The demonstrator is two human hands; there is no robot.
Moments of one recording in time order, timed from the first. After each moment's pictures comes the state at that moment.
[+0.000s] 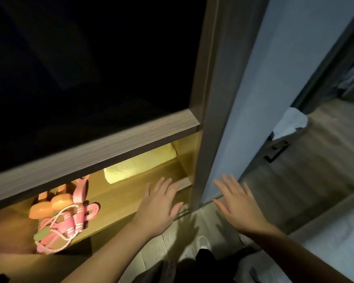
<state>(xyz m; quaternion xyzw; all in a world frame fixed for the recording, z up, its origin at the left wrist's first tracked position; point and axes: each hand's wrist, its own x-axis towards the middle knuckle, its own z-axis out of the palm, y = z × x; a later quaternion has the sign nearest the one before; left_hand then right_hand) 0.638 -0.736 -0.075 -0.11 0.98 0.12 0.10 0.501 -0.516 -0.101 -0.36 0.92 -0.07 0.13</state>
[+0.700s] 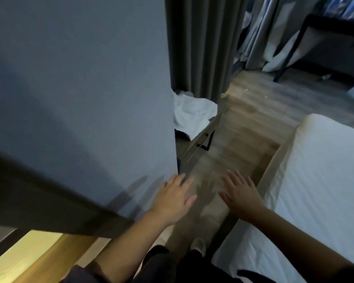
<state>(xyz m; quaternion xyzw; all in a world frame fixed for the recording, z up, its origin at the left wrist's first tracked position) 0.327 -0.511 -0.092 0.13 0.97 0.14 0.18 0.302 -0.275 -0.136 -0.11 0.98 -0.05 0.15</state>
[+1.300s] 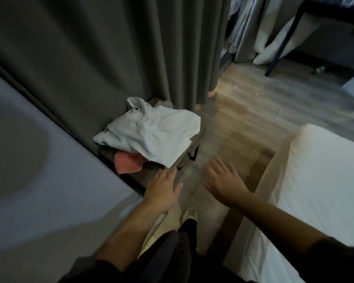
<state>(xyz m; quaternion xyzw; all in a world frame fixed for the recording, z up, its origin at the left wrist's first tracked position) 0.075 -0.434 -0.141 0.05 0.96 0.18 0.22 0.059 -0.209 -0.155 -0.18 0.97 -0.05 0.17</state>
